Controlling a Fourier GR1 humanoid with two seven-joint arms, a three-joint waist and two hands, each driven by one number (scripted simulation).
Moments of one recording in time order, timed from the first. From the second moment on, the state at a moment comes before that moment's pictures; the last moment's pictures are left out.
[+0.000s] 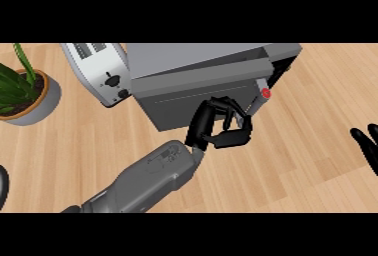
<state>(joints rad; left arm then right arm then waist) -0.83 0.00 -0.85 -0.89 0.81 0.58 -0.40 0.18 -0.35 -0.09 -2.15 -0.55 0.39 -0.11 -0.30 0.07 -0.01</state>
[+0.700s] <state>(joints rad) -0.88 0.00 -0.84 -0.81 0.92 0.55 -0.50 0.14 -0.39 -0.13 -2.17 -0.63 0.38 -0.07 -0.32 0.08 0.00</state>
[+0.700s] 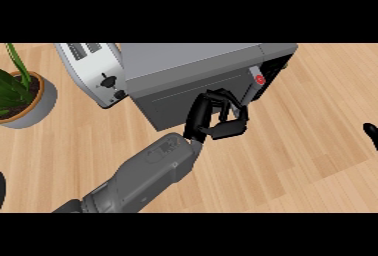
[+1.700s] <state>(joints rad) -0.89 0.00 -0.88 -0.77 1.01 0.55 -0.62 0.09 -0.45 -0.18 -2.18 -0.72 0.37 -0.01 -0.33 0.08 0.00</state>
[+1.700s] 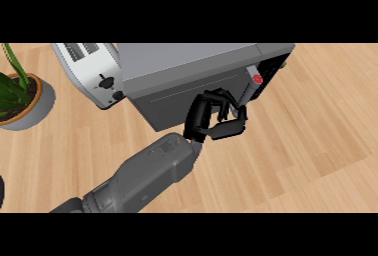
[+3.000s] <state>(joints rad) -0.92 0.00 -0.93 -0.74 1.11 0.54 -0.71 0.05 -0.55 -0.20 -2.17 -0.89 0.44 0.05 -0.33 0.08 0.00</state>
